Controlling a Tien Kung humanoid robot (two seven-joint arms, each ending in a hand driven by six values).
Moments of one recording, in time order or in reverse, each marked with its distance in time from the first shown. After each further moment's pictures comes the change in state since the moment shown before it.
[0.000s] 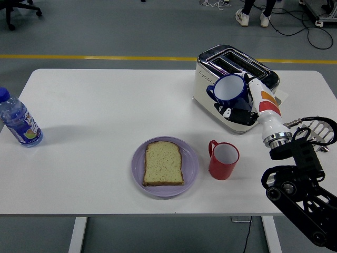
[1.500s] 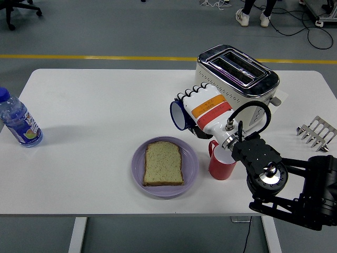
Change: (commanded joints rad) left arm 0.006 -0.002 0.000 -0.002 -0.014 -0.001 -0.001; right arm 0.529 -0.110 -0.727 -0.030 -0.360 0.232 -0.285
